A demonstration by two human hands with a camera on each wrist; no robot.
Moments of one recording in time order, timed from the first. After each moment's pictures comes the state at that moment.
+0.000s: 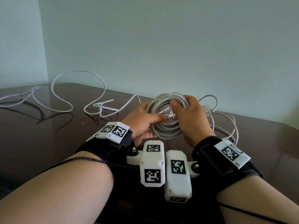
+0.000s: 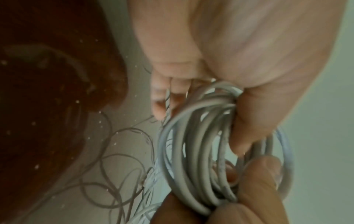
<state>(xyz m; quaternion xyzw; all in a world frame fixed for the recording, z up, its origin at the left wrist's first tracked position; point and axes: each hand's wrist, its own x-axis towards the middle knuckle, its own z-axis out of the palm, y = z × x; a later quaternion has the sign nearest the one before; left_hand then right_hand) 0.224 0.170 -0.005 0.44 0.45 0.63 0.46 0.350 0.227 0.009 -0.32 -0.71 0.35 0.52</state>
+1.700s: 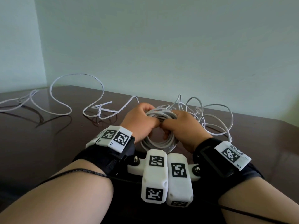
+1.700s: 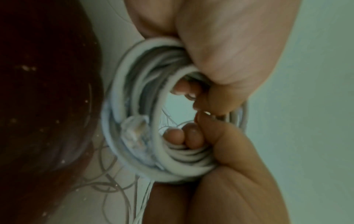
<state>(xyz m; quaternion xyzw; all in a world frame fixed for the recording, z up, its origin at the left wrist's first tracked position) 0.227 0.162 0.000 0.52 0.60 0.57 0.22 0.354 0.214 0.006 -0.33 -0.78 0.39 0.37</state>
